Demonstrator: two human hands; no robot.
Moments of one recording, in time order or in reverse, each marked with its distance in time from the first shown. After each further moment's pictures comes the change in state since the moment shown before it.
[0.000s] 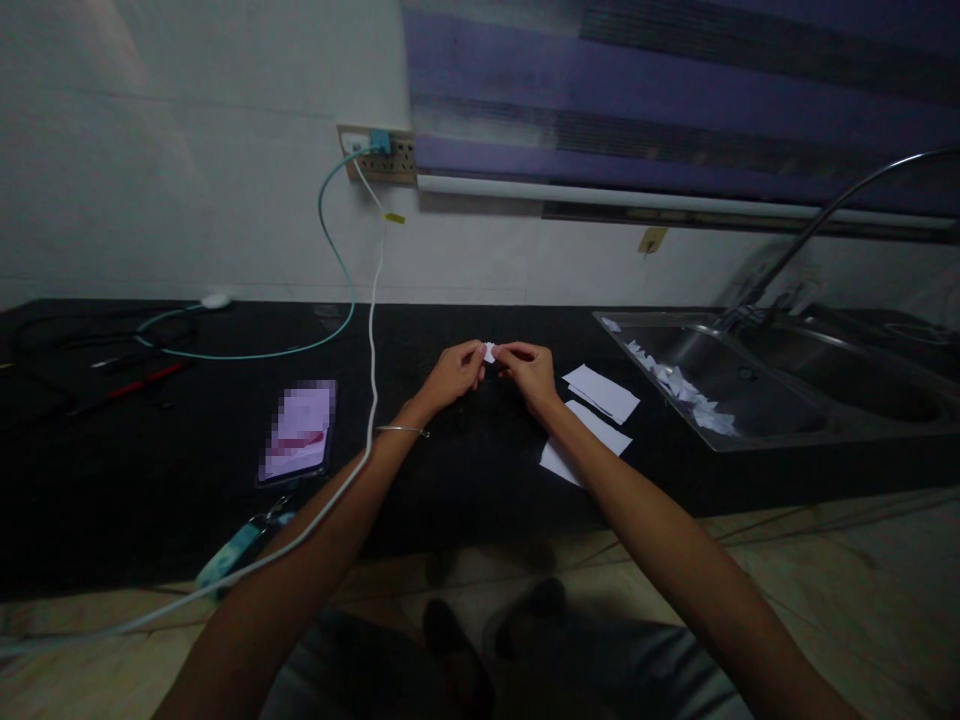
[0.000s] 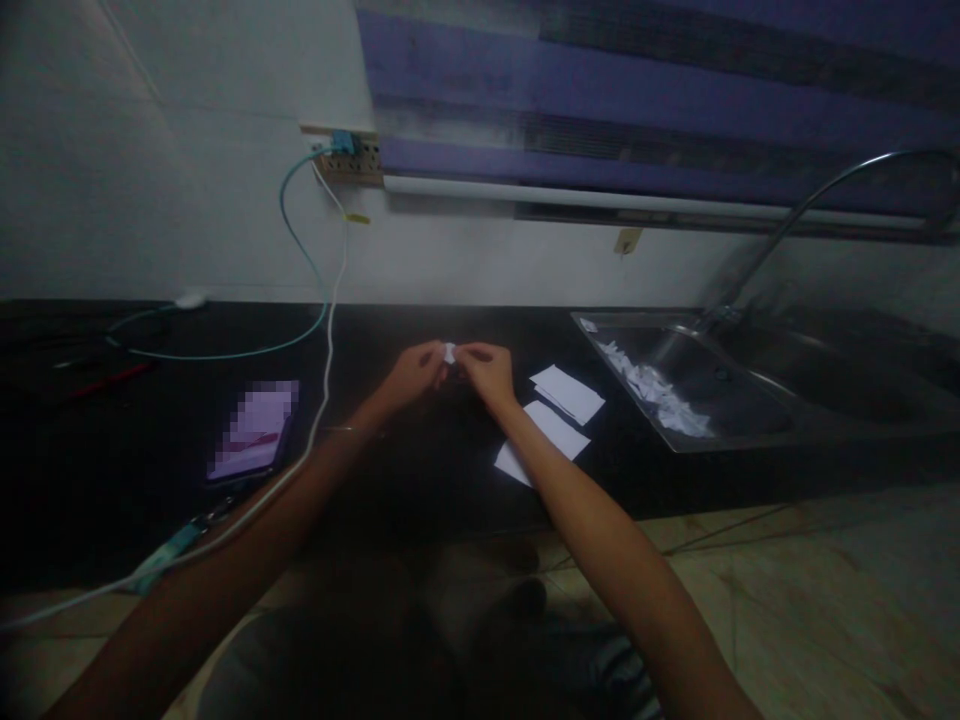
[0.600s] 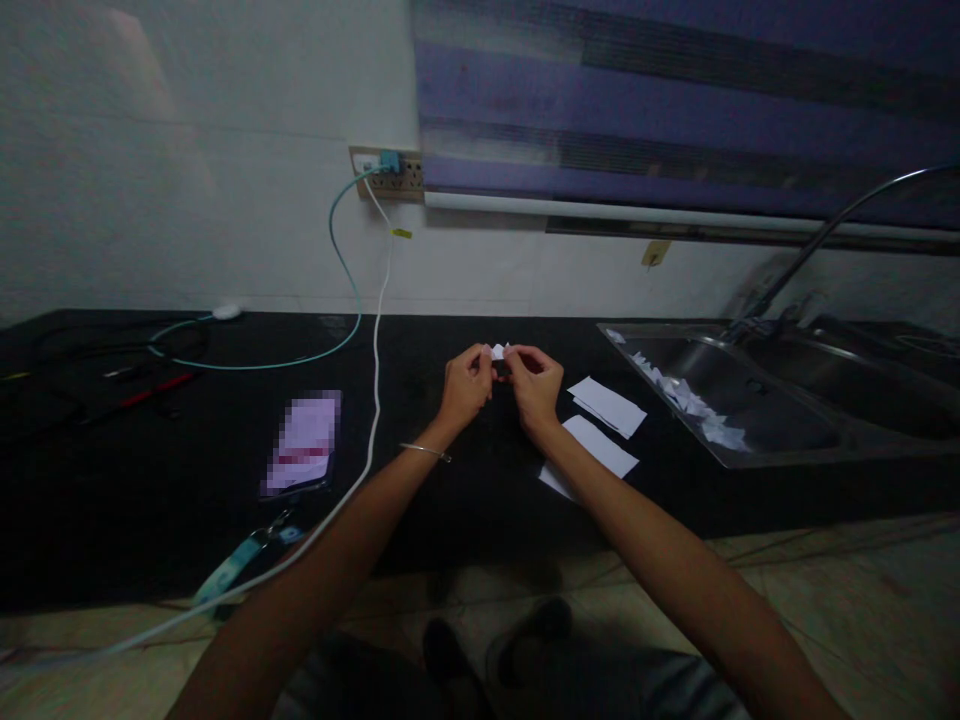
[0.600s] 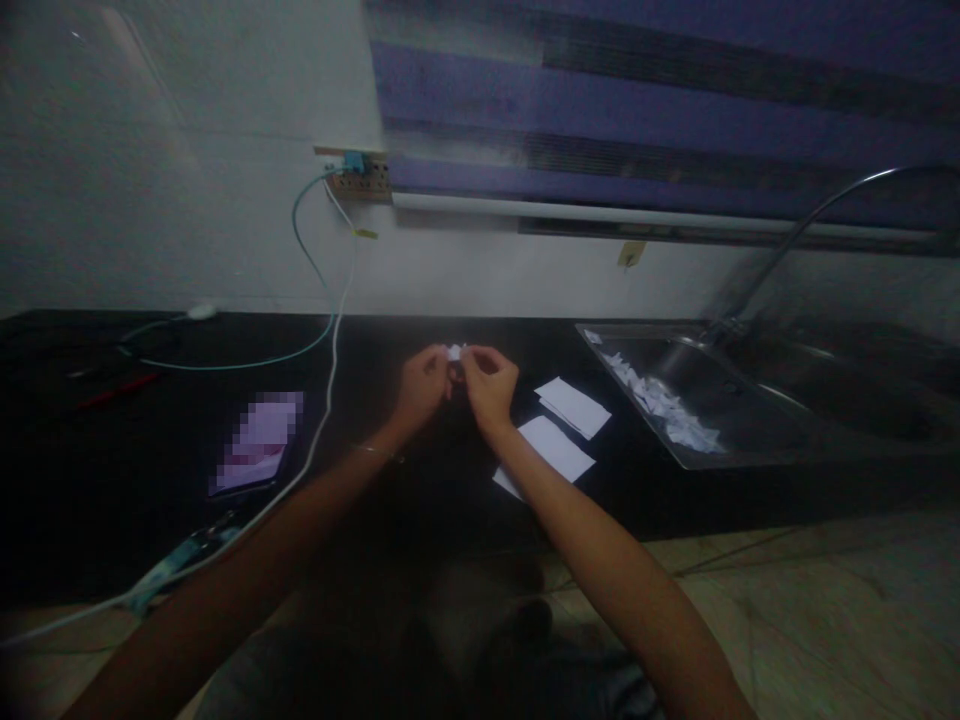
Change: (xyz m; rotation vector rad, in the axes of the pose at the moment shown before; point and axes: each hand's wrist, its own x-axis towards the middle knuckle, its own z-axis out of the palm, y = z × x) left_hand 0.002 0.029 0.021 -0.091 0.336 -0.096; right_hand -0.010 -0.010 0.016 -0.046 0.181 -0.173
